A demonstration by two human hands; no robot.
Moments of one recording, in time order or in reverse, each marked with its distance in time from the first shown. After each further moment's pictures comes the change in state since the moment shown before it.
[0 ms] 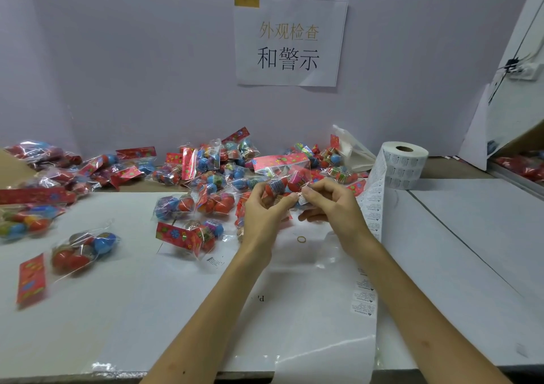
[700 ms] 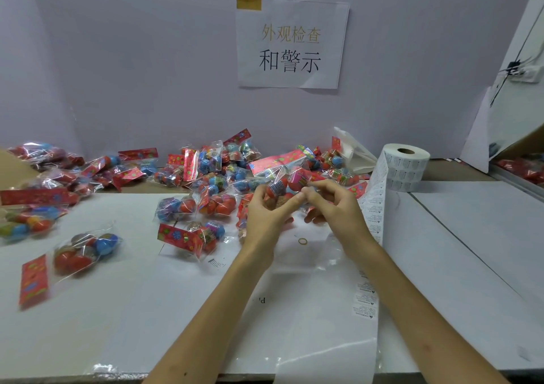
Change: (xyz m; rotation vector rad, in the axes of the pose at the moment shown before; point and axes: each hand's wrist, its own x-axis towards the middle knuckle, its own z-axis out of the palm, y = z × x) left_hand 0.000 0.001 -0.001 -0.009 -0.033 -0.010; right_hand 0.003 0.006 0.000 -0.056 0.038 -0.071
